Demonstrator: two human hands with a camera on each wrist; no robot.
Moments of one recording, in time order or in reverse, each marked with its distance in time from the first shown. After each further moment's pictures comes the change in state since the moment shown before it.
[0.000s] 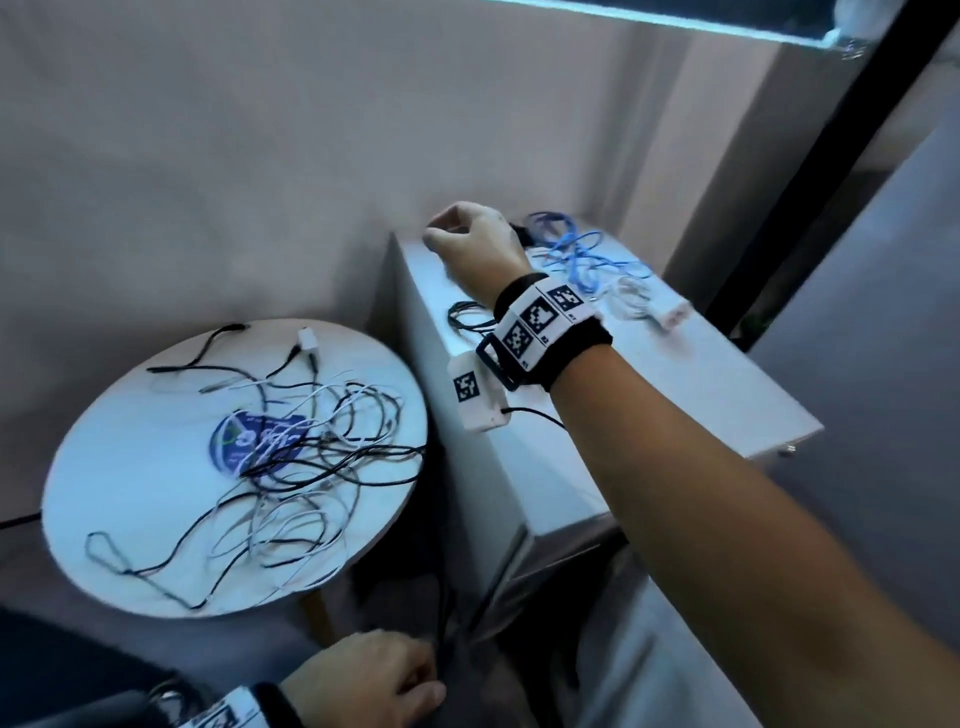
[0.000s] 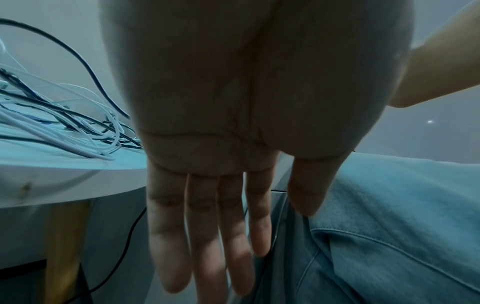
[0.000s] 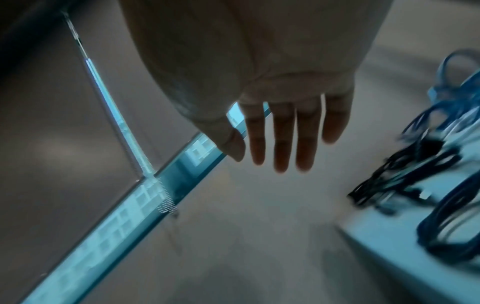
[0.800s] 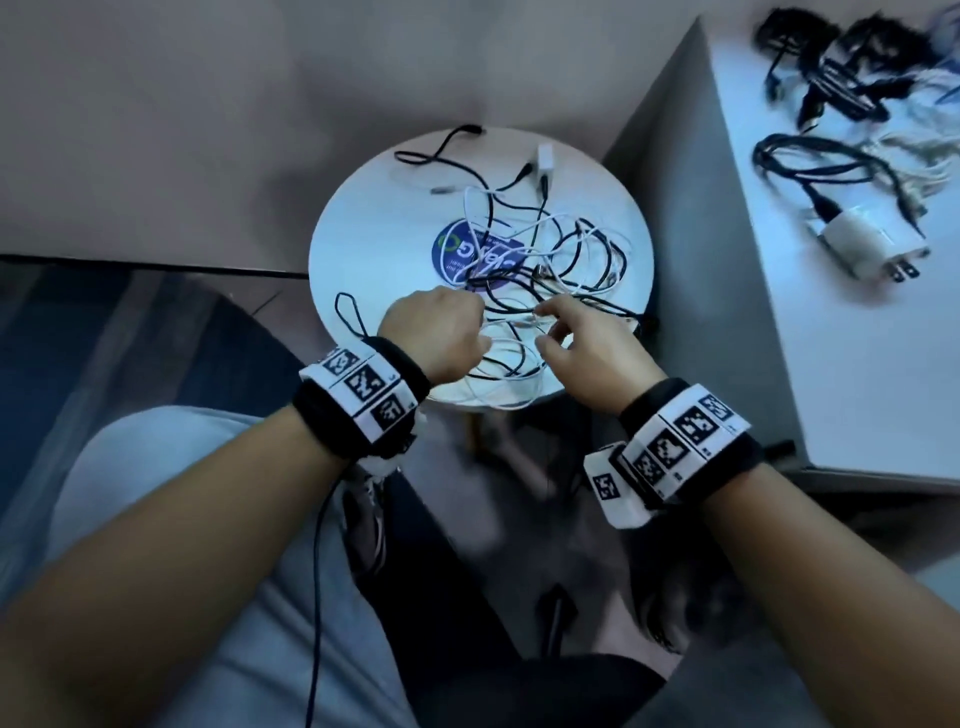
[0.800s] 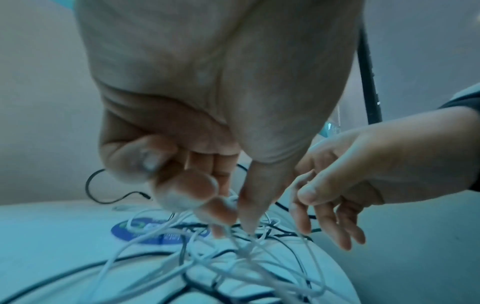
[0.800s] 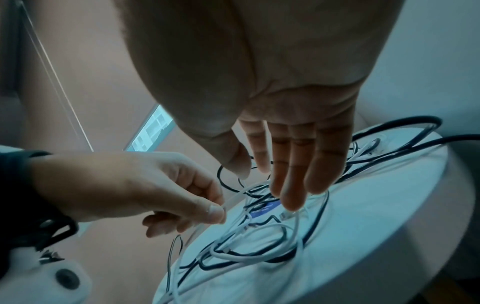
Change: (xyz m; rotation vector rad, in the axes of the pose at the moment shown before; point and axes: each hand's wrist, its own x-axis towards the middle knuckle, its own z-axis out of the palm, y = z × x) left_hand -0.012 -0.131 -0.029 -0.146 0.618 -0.456; right_hand -0.162 0.080 0.135 -0.322 -0.640 -0.122
